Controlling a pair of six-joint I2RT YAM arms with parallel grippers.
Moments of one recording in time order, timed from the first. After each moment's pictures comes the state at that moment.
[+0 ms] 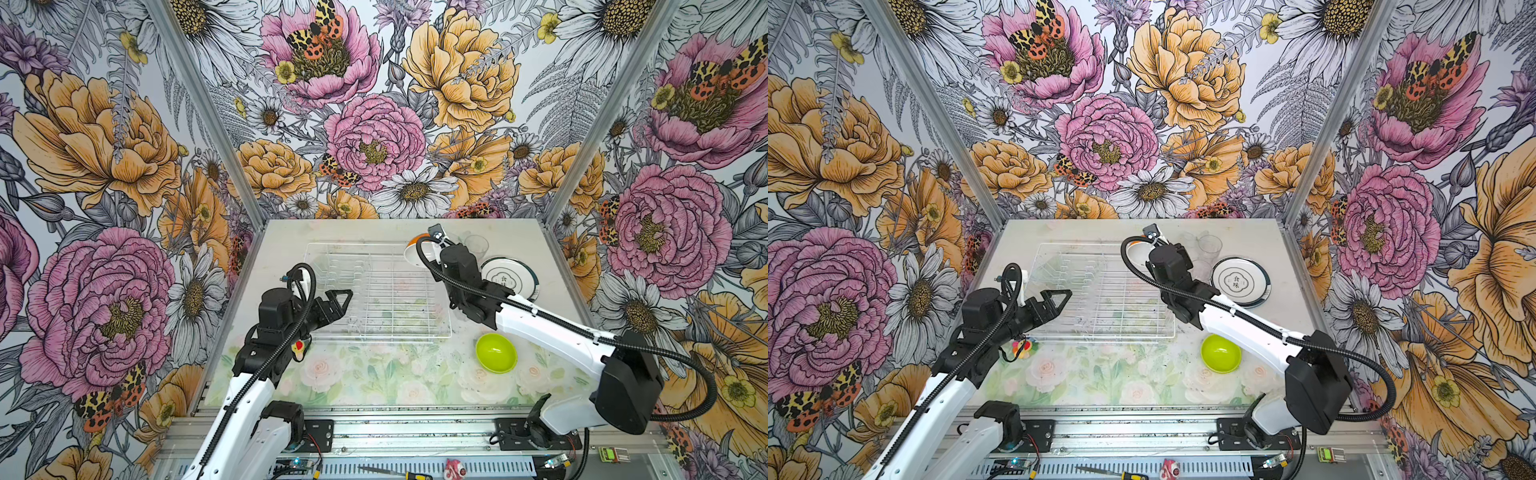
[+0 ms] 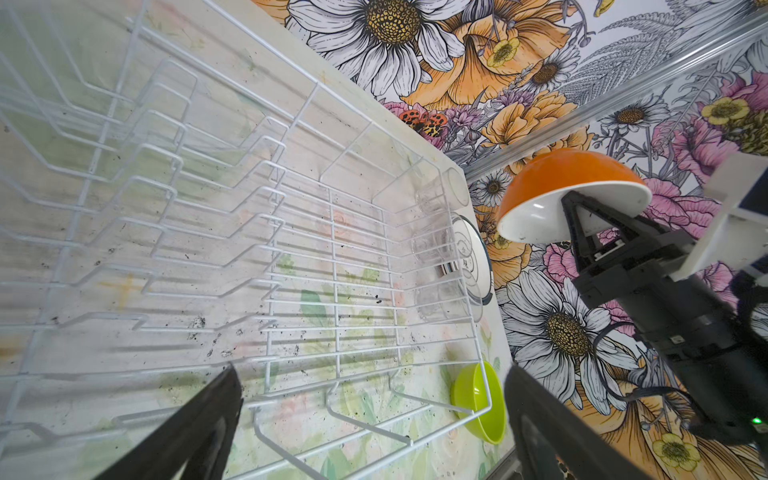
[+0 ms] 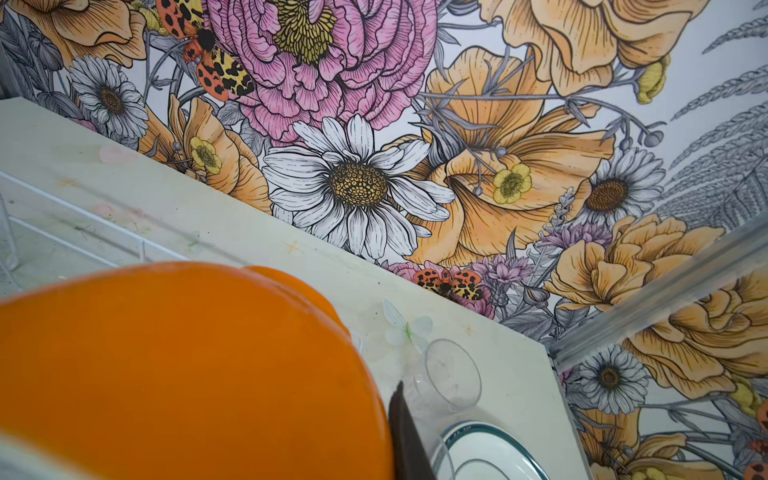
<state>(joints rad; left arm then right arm) -0.17 0.71 0.61 -0.34 0.43 -0.69 0.74 1.40 1.07 -0.02 0.65 -0.16</state>
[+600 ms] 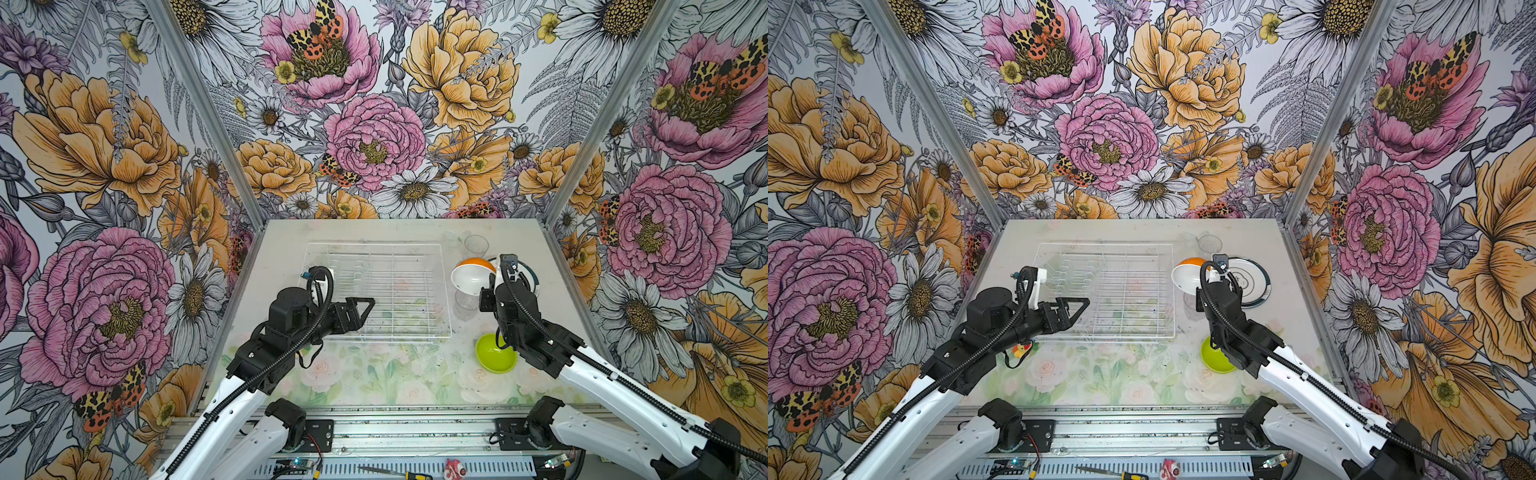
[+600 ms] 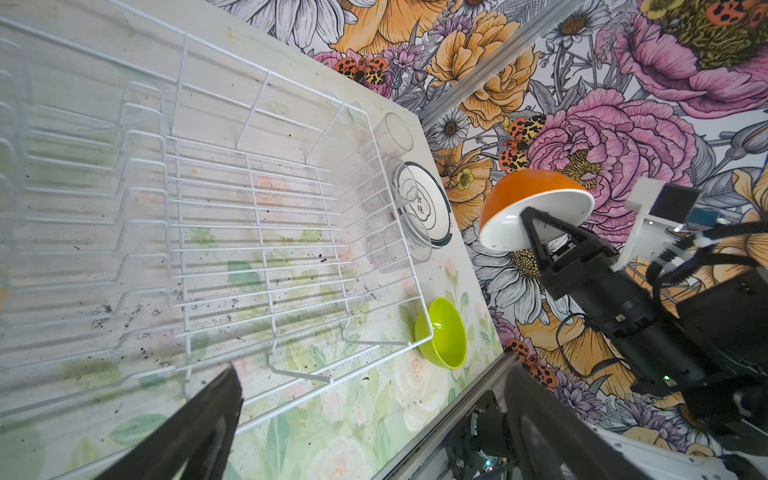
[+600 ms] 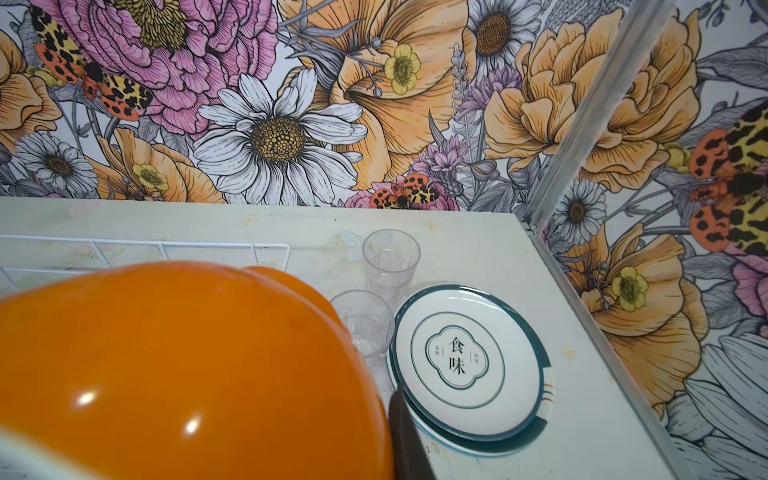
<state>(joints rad) -0.51 0.71 0.78 -0.49 0.27 -0.69 0.66 0.90 0.75 -0.30 0.66 0.24</state>
